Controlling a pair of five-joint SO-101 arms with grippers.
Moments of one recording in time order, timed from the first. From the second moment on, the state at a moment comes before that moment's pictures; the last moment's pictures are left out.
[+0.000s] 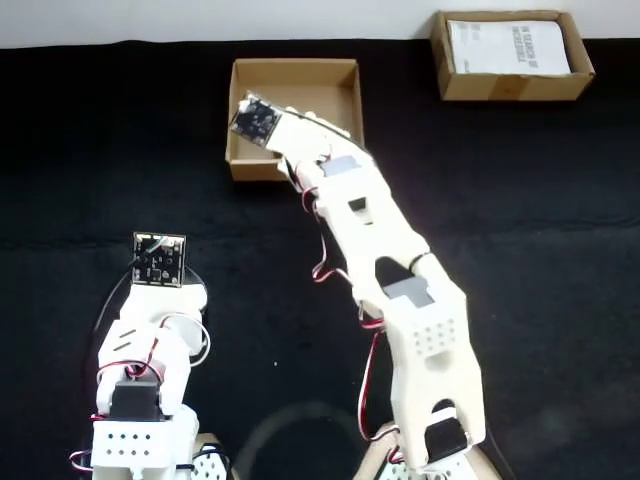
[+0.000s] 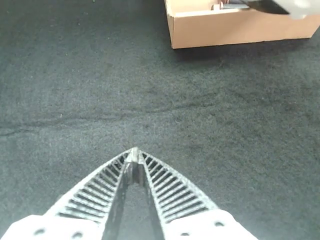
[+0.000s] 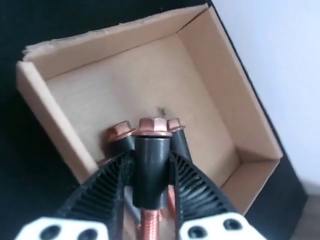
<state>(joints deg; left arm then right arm) -5.8 -97.3 96.2 41.9 0.0 -26.9 39.8 -19.3 21.8 48.4</state>
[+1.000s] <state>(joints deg) -5.8 -97.3 96.2 41.9 0.0 -25.9 46.9 -60.4 71.3 19.1</state>
